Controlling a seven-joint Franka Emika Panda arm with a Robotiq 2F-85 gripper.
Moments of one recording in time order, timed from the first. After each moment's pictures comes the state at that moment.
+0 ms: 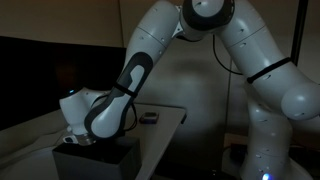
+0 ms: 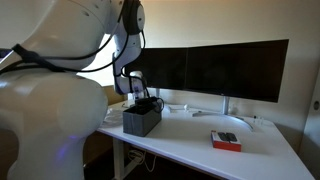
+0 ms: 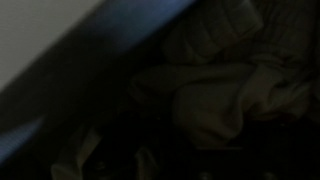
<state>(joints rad) 0.29 0.55 0.16 -1.95 -0.40 2.37 -0.38</state>
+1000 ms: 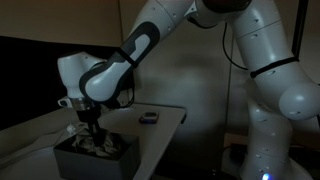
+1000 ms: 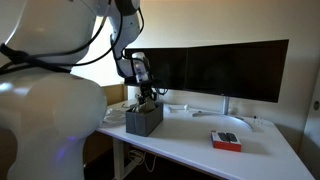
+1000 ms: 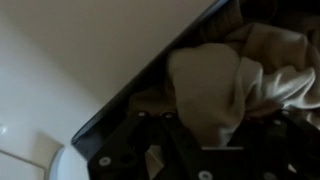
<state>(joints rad) 0.25 0.36 0.16 -1.94 -0.38 2.30 -0.37</state>
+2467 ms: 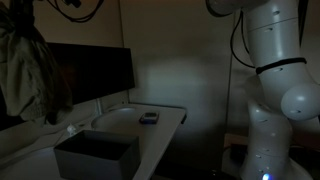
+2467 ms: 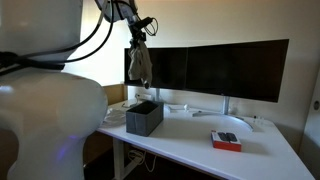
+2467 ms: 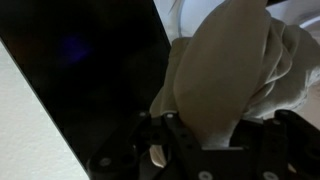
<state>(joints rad) 0.28 0.19 0.28 -1.40 -0.34 2.19 -0.73</state>
